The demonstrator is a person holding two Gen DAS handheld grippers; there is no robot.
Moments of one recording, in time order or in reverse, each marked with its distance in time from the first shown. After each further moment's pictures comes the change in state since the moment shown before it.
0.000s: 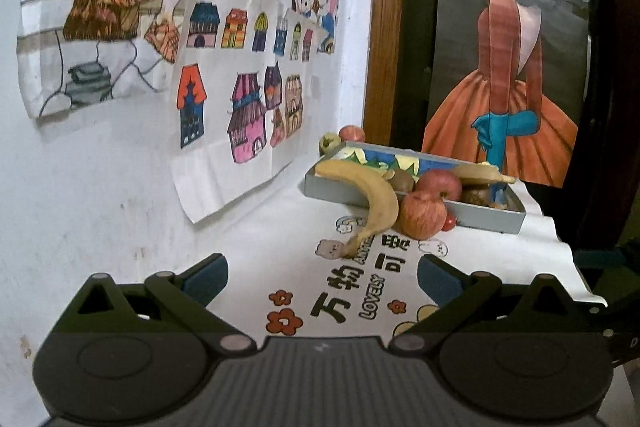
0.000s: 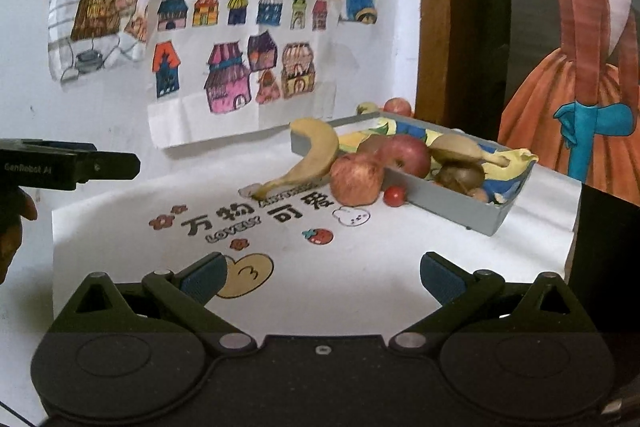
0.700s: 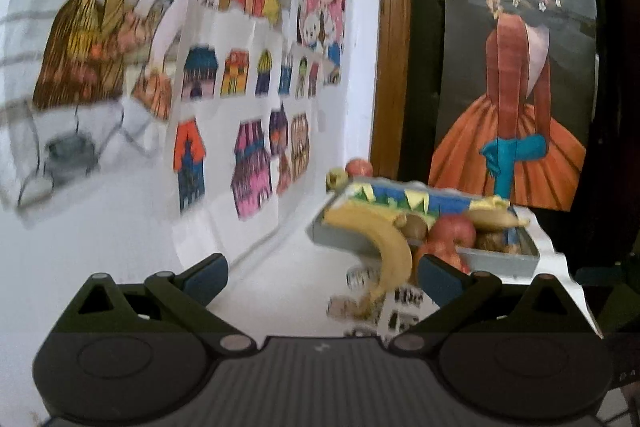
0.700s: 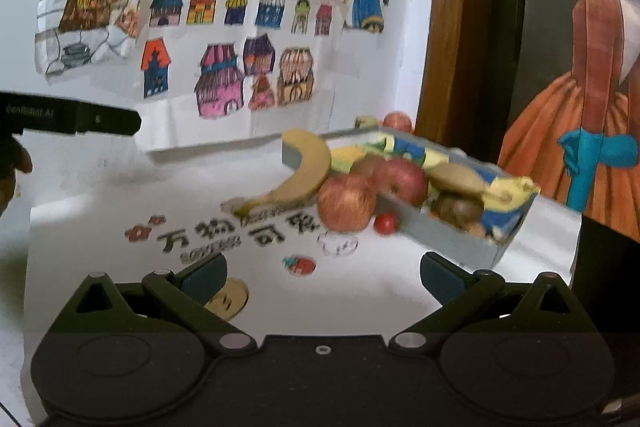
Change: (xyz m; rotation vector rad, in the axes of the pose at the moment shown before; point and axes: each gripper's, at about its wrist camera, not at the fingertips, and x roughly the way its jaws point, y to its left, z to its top) left arm 0.020 0.009 0.052 0.013 -0.070 0.009; right arm 0.022 -0.014 0.031 -0.079 -0.047 -0.010
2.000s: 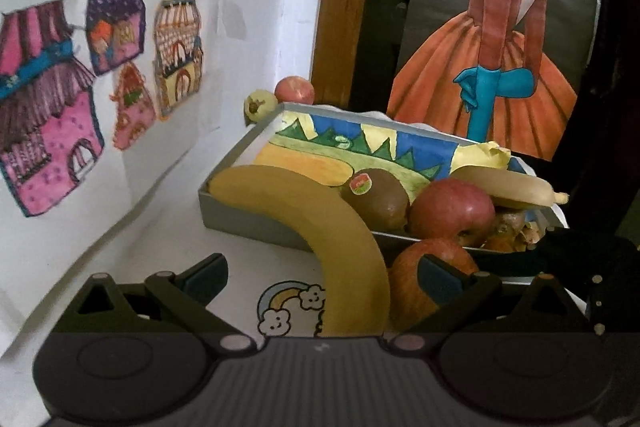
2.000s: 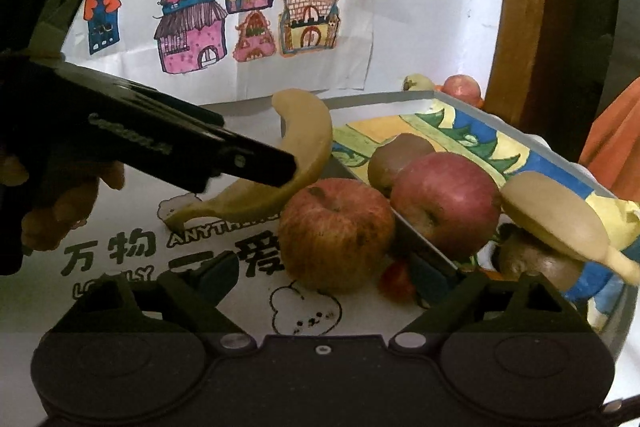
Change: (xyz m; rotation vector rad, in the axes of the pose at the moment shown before) left arm 0.211 -0.043 0.000 0.003 0.265 -0.181; right arm 0.173 -0.049 0.022 -0.088 0.152 0.208
